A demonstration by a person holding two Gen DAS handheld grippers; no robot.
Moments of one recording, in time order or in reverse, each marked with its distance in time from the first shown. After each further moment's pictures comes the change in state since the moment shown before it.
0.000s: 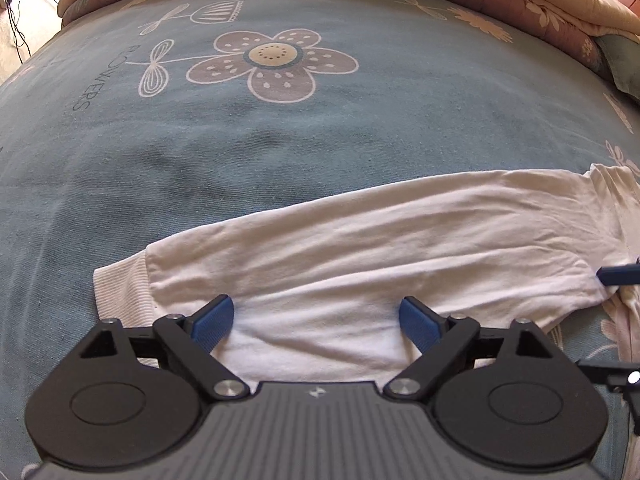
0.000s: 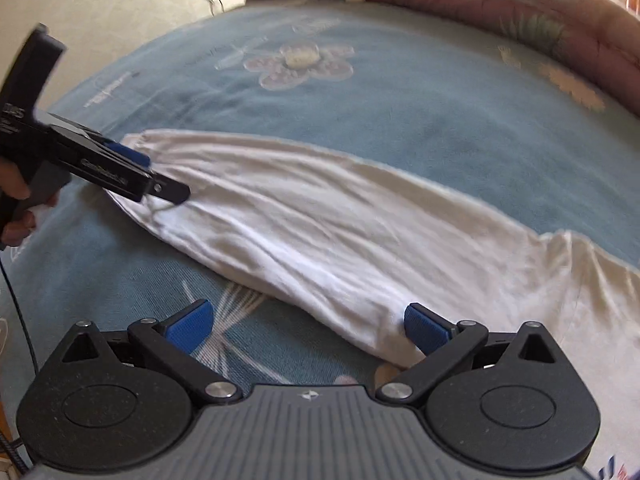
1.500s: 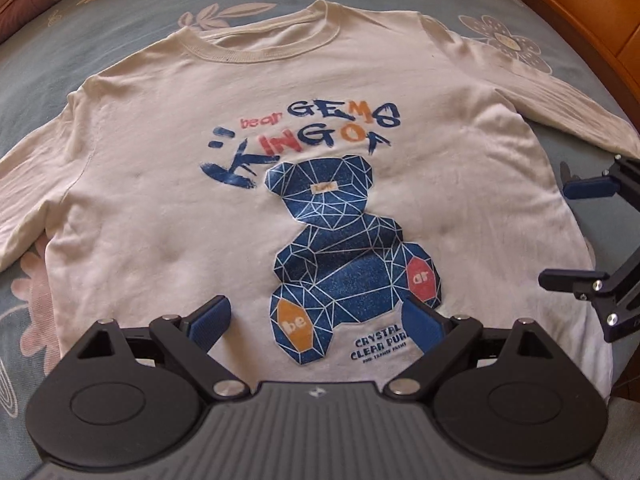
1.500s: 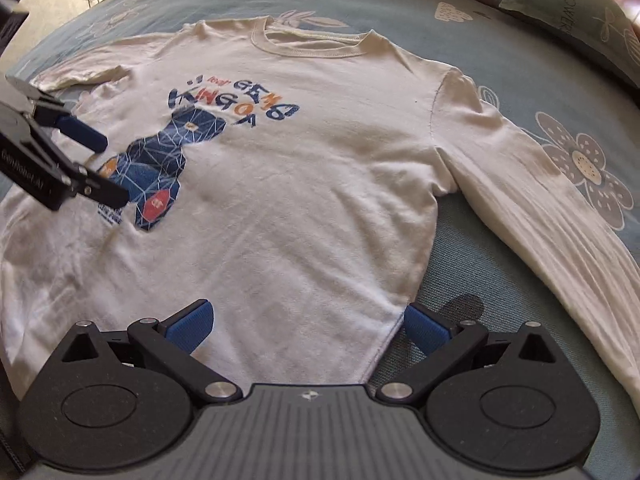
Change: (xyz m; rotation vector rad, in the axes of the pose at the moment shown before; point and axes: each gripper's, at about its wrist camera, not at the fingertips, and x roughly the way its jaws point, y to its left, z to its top) left arm -0.055 -0.426 -0.104 0.438 0.165 -0.237; right arm -0.249 -0.221 -0.309 0.212 0.019 -0.281
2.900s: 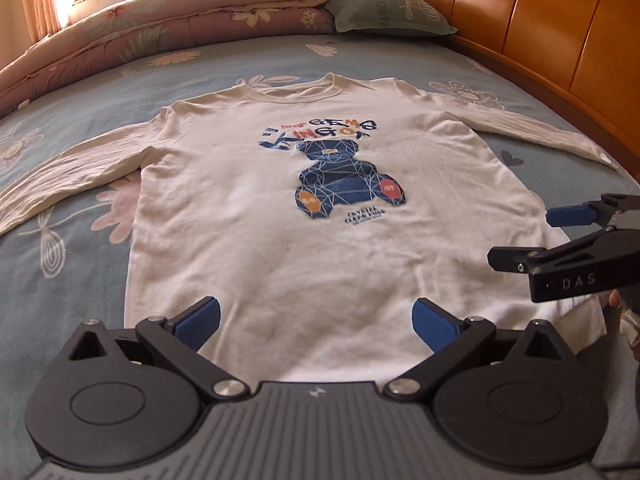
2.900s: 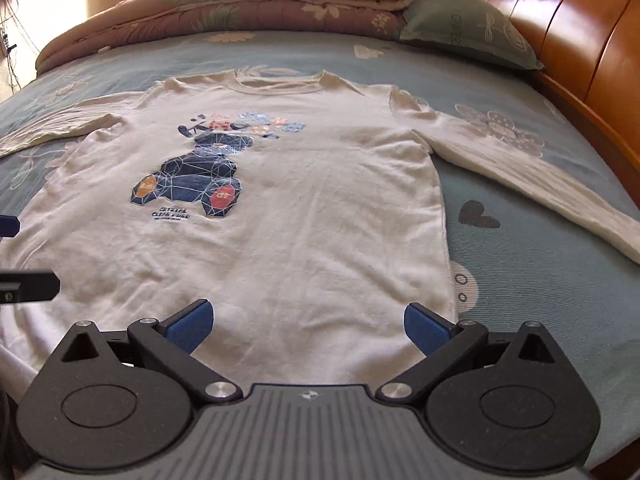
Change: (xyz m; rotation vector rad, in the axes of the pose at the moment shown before) left arm -0.070 -0.014 -0.169 -0.063 -0.366 0.072; right arm -0.030 0.117 -0.087 0.239 -0.215 -0.245
